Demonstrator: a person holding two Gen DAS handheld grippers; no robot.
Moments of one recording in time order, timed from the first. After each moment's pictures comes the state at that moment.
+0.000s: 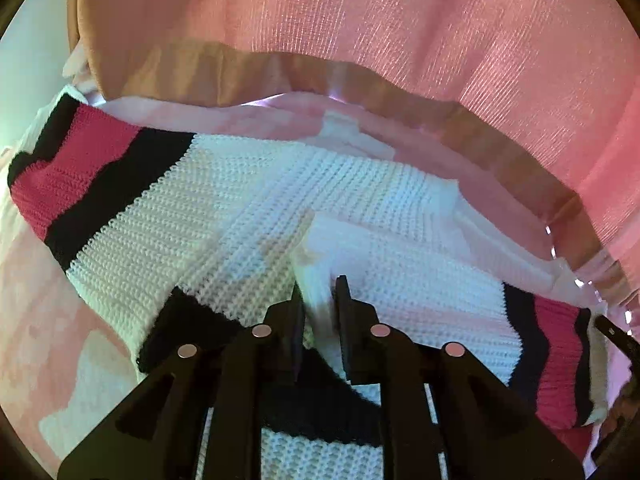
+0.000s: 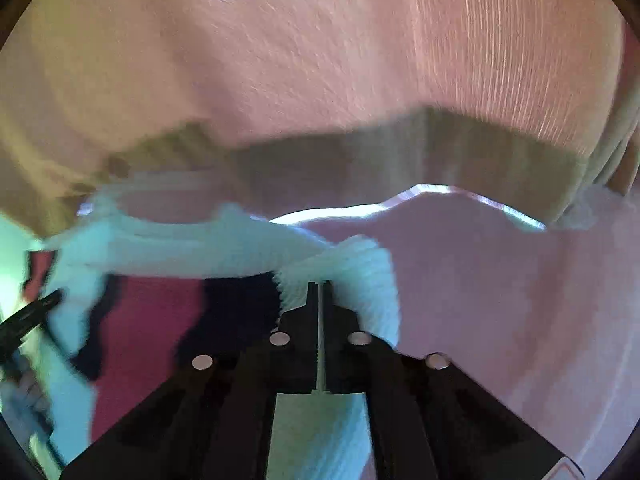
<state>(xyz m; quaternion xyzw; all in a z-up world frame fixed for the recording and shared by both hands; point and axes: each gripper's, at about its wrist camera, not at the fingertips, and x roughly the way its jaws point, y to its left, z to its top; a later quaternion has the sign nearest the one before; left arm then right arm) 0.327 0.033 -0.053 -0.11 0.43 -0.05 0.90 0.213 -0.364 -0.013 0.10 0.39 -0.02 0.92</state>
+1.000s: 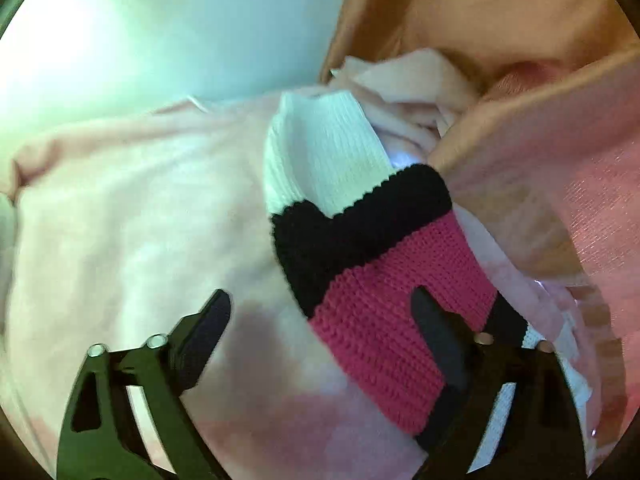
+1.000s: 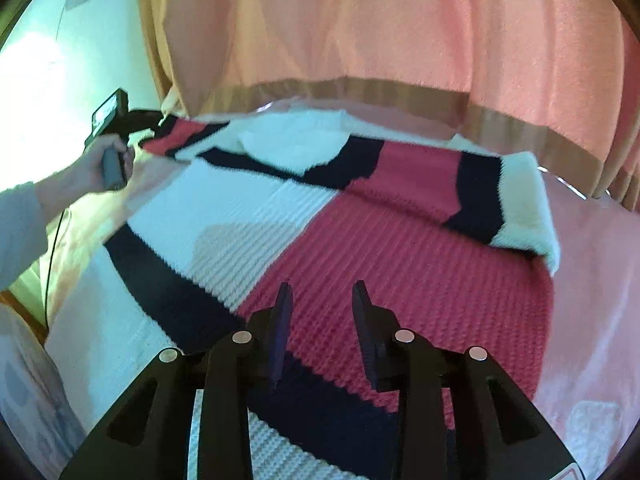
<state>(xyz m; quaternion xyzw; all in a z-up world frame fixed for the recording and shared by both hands) 0.364 0.288 -0.053 -0.24 0.39 0.19 0.86 0.019 -0.169 -0.035 -0.02 0.36 0.09 0.93</state>
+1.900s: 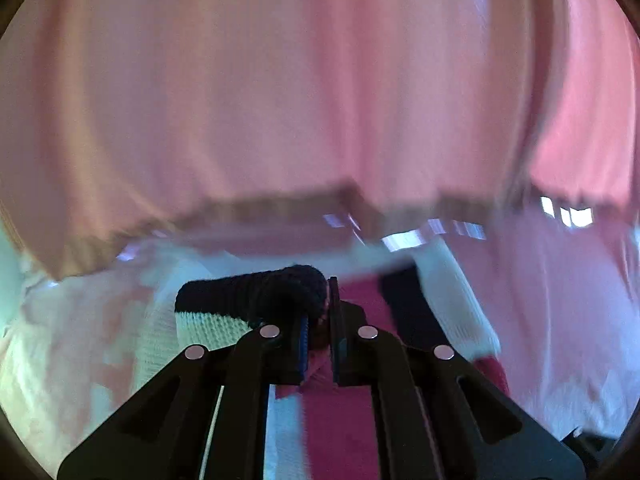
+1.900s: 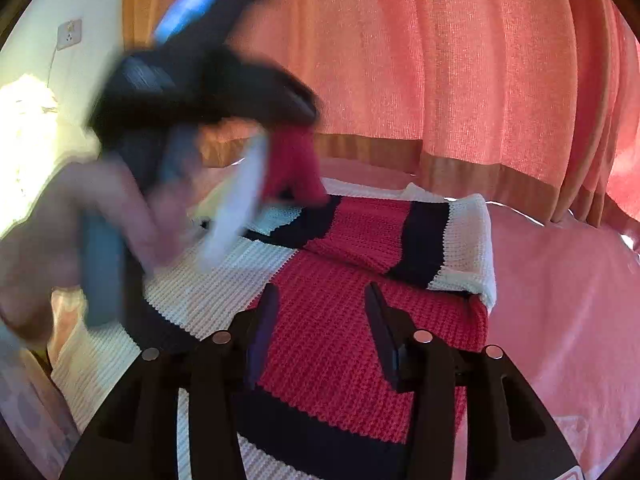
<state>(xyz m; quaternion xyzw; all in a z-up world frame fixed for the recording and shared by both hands) 0.182 -0.162 0.056 0.10 0.31 -0.24 0.92 0.001 -0.207 0.012 0.00 0.29 0.05 0.96</state>
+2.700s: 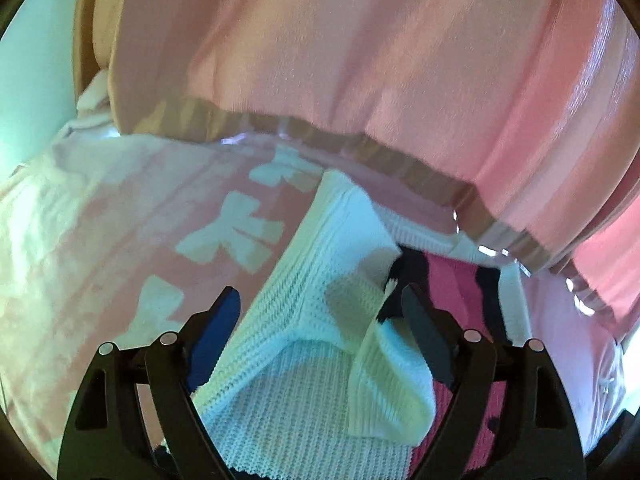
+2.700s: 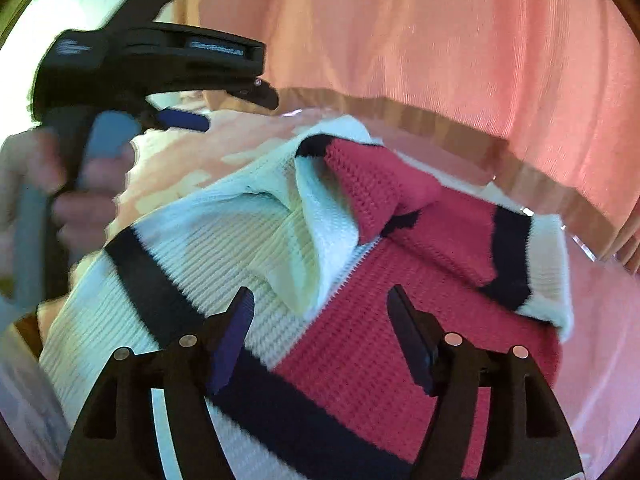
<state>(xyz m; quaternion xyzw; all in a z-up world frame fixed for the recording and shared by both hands) 0.215 0.033 0.022 -0.11 0.39 -0.14 0.90 0.061 -0.120 -0.025 -0.07 0.35 0.10 0.93</state>
